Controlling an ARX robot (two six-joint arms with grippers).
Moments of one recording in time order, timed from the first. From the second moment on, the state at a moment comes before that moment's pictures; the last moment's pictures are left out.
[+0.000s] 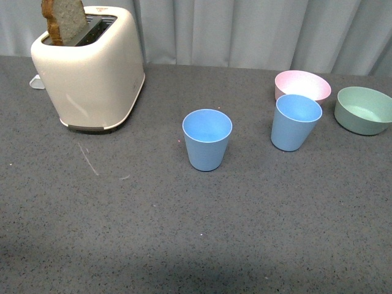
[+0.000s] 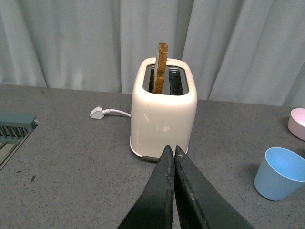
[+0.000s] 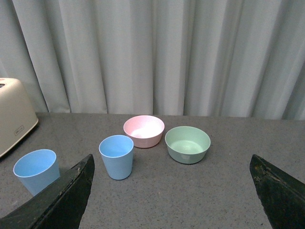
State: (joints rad) left arm 0.00 0.75 0.02 0.72 0.00 -0.01; right arm 0.00 0.00 0.00 0.00 0.00 0.00
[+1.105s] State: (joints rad) left arm 0.00 0.20 0.02 0.20 0.00 -0.01; right arm 0.00 0.00 0.00 0.00 0.00 0.00
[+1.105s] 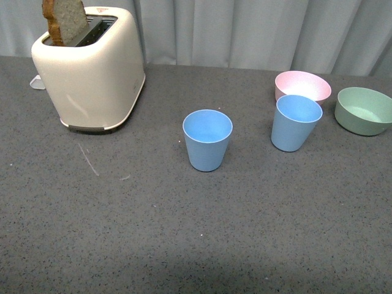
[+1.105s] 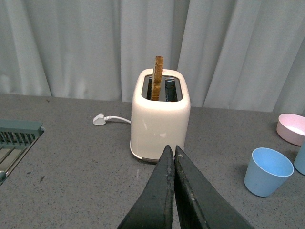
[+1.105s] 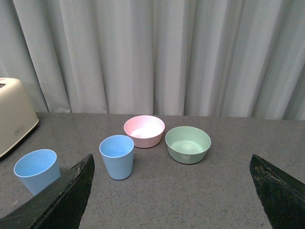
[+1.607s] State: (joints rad) left arm 0.00 0.00 0.02 0.00 0.00 -0.01; right arm 0.00 0.00 0.00 0.00 0.00 0.00
